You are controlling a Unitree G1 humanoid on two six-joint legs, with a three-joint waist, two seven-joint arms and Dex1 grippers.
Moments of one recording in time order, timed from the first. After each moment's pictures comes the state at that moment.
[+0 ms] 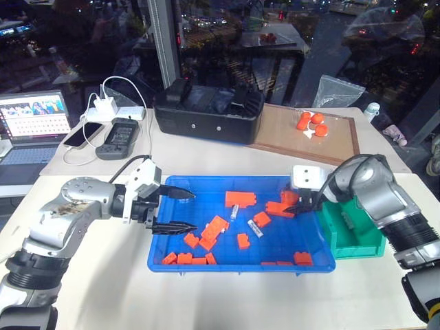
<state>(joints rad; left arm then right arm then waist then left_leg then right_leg) -0.43 0.86 -0.03 -0.25 -0.59 0.61 -1.27 -0.74 -0.86 0.36 0.21 -0.08 0.21 1.23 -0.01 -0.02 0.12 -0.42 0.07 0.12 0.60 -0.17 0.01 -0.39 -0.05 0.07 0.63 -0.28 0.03</state>
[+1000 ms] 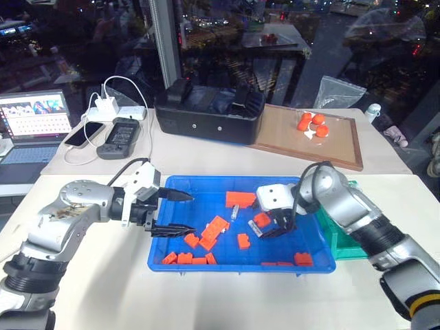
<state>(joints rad) -0.38 0.86 -0.01 -0.29 -0.59 0.62 -1.25 -0.78 -0.70 0.55 0.14 -0.05 0.18 1.39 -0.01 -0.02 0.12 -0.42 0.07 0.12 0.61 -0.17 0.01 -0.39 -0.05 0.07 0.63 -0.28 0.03</state>
